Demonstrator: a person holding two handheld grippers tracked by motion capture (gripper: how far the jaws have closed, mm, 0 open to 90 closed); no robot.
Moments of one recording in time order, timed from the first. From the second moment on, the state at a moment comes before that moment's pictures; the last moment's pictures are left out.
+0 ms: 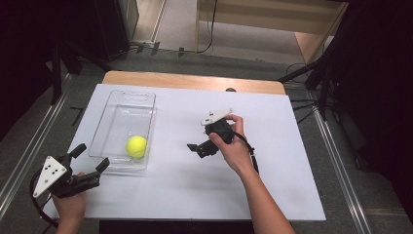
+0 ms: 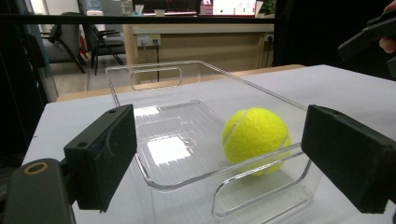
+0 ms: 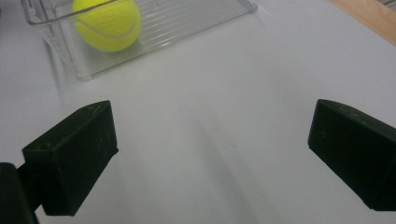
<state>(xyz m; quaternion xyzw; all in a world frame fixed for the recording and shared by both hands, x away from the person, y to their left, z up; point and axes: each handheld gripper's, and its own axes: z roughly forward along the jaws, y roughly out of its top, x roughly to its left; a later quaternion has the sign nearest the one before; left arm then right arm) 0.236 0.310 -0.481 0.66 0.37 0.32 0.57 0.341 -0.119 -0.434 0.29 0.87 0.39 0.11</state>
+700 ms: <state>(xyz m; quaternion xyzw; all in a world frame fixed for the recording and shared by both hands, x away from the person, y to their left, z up) 0.236 0.310 -0.481 0.66 0.37 0.32 0.57 0.321 -0.162 -0.447 0.32 0.85 0.41 0.13</state>
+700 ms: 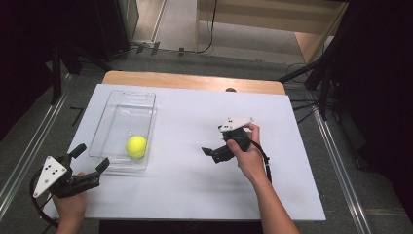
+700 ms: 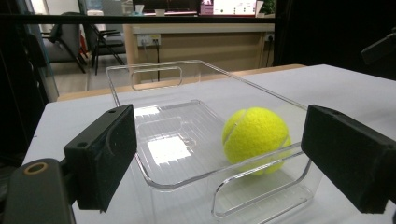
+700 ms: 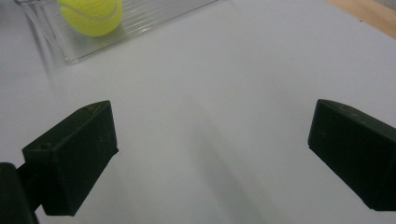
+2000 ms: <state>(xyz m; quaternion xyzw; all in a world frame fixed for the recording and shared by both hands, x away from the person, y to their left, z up) 0.236 0.309 -0.481 0.67 0.37 0.32 0.57 0.278 -0.242 -0.474 0.38 0.79 0.45 0.17</state>
